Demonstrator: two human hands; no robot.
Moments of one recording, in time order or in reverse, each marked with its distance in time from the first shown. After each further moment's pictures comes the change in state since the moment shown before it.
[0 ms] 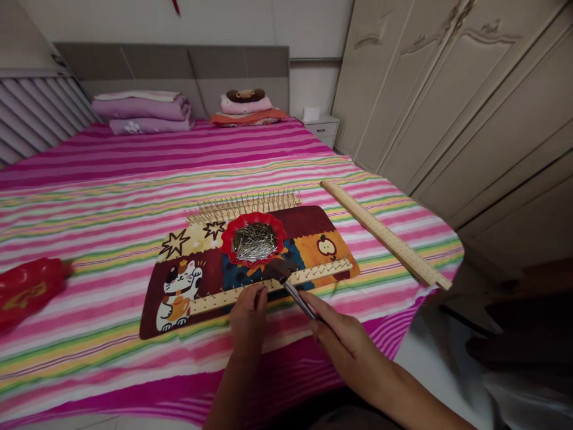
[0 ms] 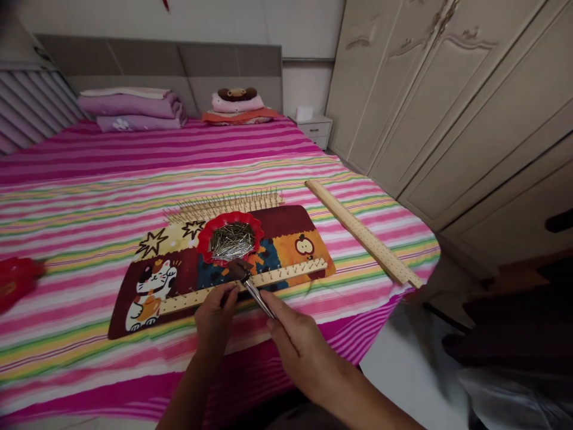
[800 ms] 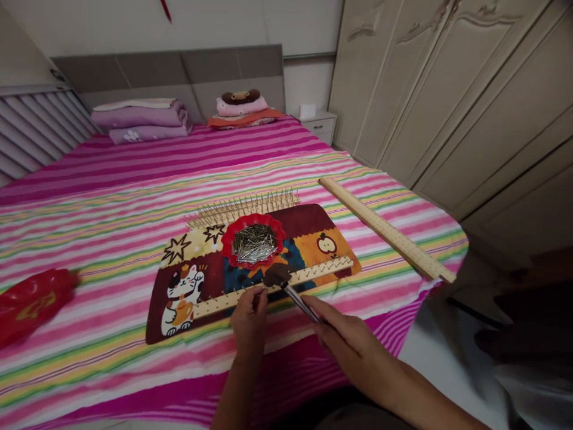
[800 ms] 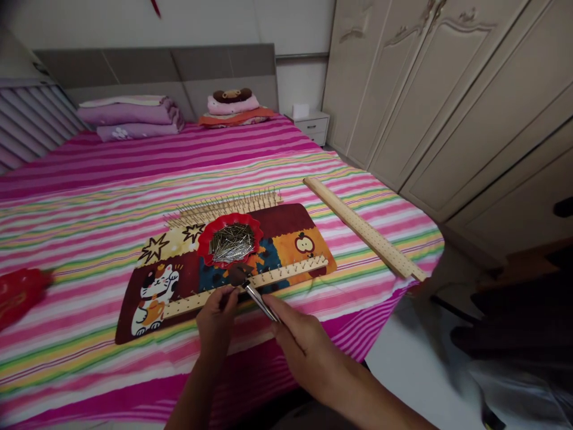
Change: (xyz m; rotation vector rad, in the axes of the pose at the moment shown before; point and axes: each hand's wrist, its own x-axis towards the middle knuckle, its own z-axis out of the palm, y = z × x) left_hand -0.002 0.002 -0.001 0.004 0.026 -0.056; right_hand -0.007 0.000 -0.007 0.031 -0.030 0.072
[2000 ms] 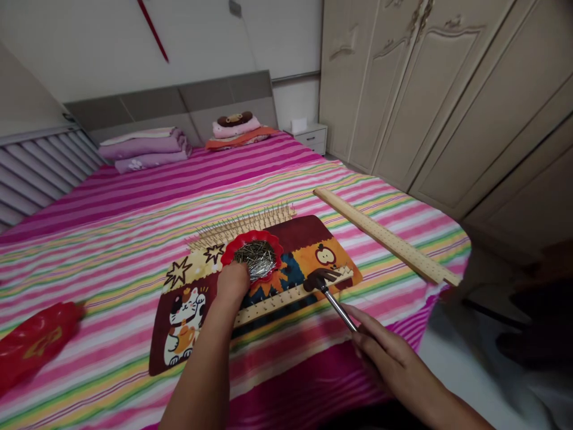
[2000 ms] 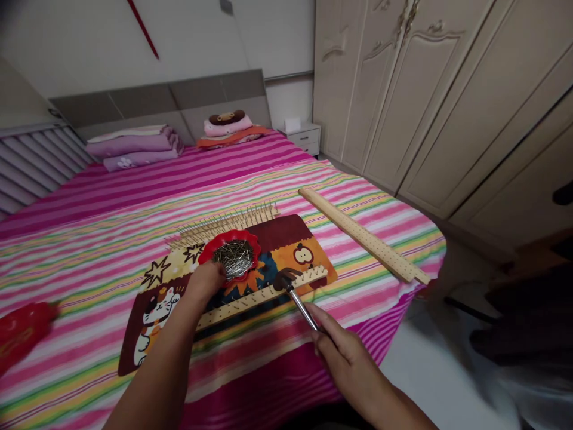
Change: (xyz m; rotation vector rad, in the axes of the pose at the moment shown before) left_hand 0.130 0.058 -0.019 1.051 -0.478 0.198; right_hand -0.021 0.039 -0.025 0.171 0.225 0.260
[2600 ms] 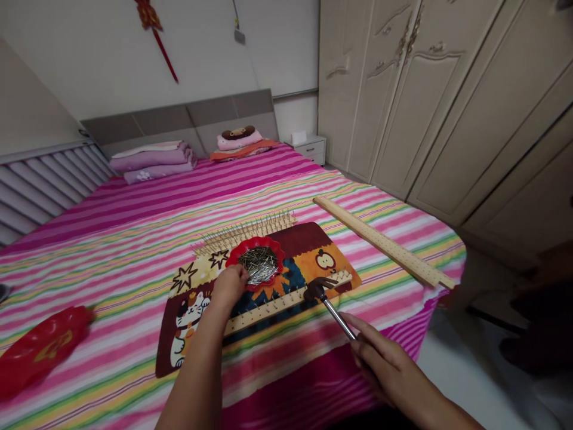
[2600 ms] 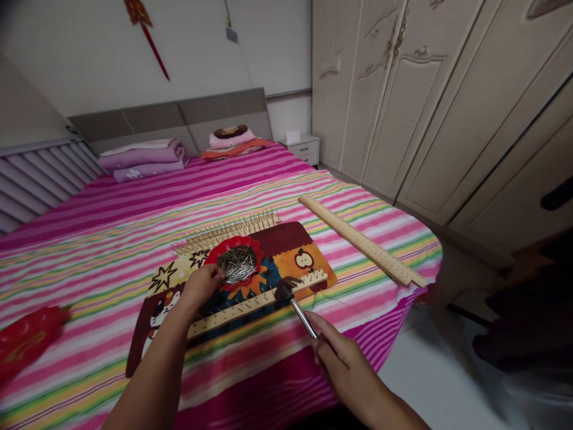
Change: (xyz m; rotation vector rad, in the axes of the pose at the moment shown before) left_hand -0.014 -0.020 -0.012 -0.217 0.102 0.016; right_hand -0.006 0.016 0.008 0.153 -0.065 -0.002
